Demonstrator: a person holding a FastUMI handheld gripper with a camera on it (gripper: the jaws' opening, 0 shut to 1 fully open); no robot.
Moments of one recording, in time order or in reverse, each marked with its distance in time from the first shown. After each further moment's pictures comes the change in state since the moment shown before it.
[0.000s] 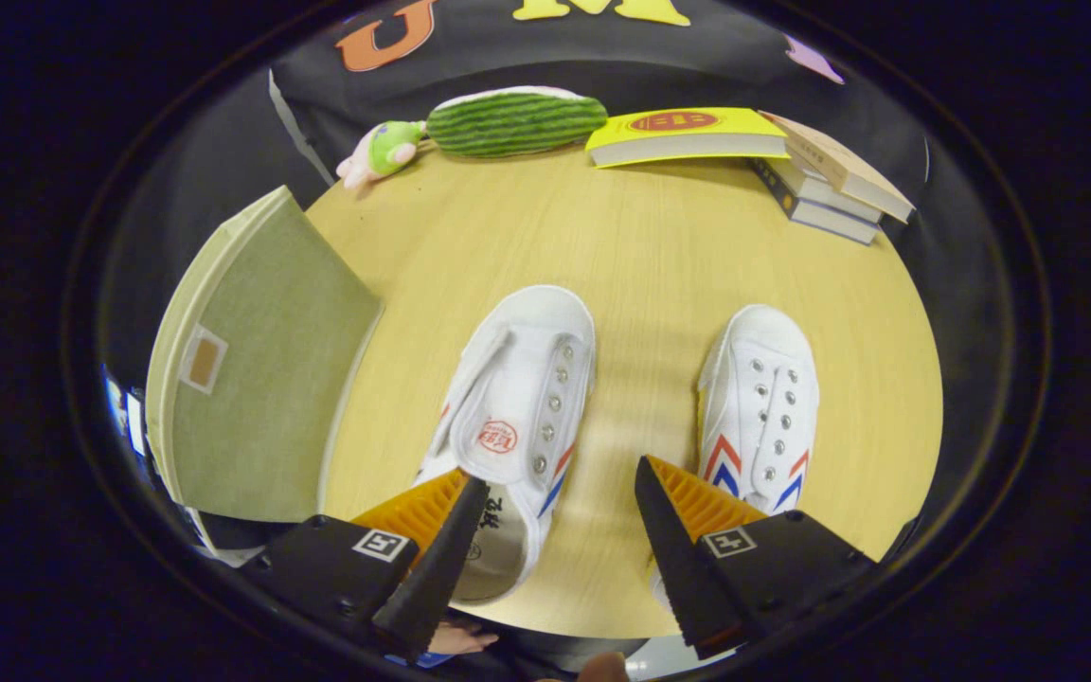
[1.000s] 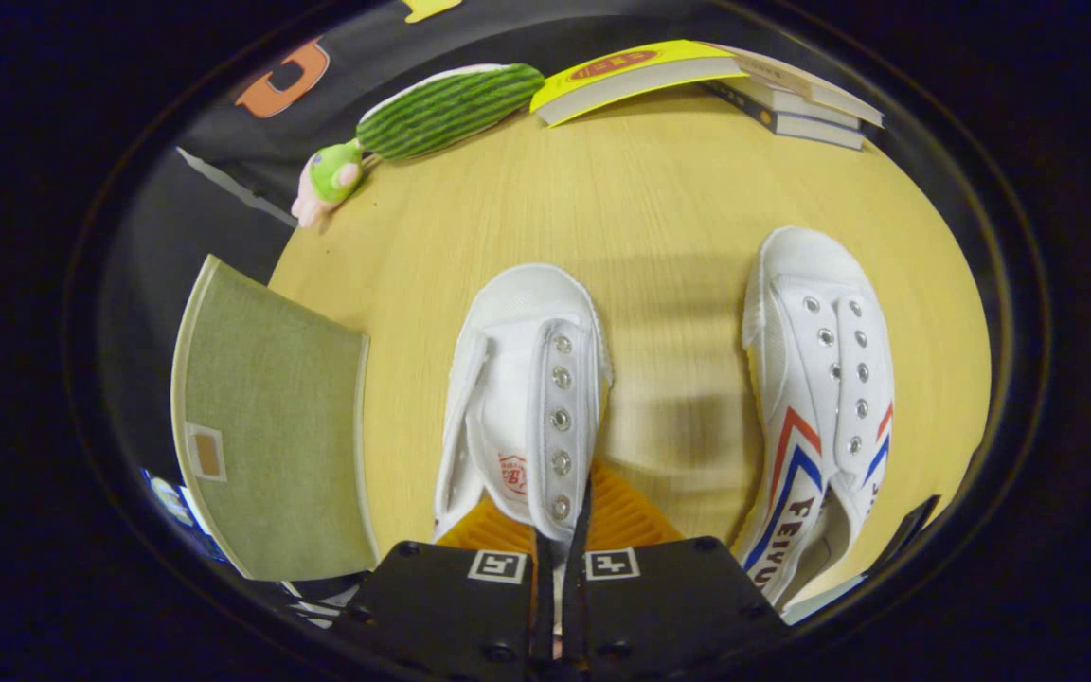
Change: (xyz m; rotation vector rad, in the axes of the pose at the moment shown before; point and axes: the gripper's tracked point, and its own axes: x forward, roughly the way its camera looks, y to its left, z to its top) arm 0.022 0.023 0.001 0.308 0.081 0.120
